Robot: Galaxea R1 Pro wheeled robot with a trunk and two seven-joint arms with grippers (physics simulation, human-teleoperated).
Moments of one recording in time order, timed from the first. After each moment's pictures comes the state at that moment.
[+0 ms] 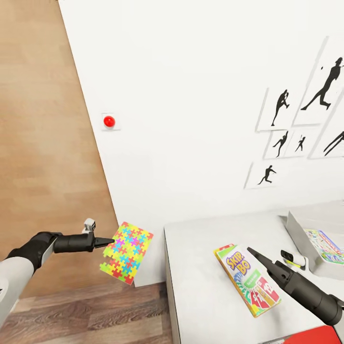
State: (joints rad) left arm -0.96 0.37 -0.02 -0.27 0.01 0.66 -1.57; right arm -0.05 -0.24 -0.32 -1.57 -0.83 0.64 1.13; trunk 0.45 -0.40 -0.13
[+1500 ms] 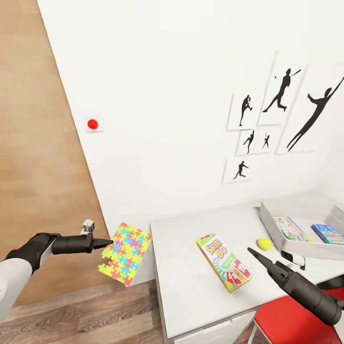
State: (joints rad) left arm -0.95 0.38 -0.02 -0.27 0.01 0.66 -1.57; right arm -0.05 -0.24 -0.32 -1.56 -0.83 0.64 1.12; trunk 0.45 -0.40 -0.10
